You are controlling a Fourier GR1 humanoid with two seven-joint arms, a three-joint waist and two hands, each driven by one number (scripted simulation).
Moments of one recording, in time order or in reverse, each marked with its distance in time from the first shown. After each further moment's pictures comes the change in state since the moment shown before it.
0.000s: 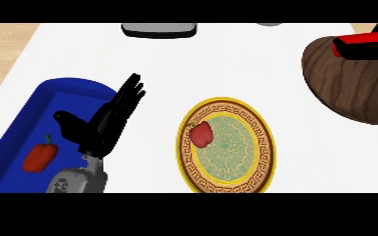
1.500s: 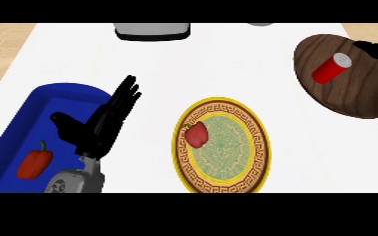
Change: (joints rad) left arm 0.016 0.000 0.024 0.013 -0.005 -0.001 -0.014; right arm -0.157 0.005 -0.522 0.556 -0.528 -0.269 -0.718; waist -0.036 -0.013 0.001
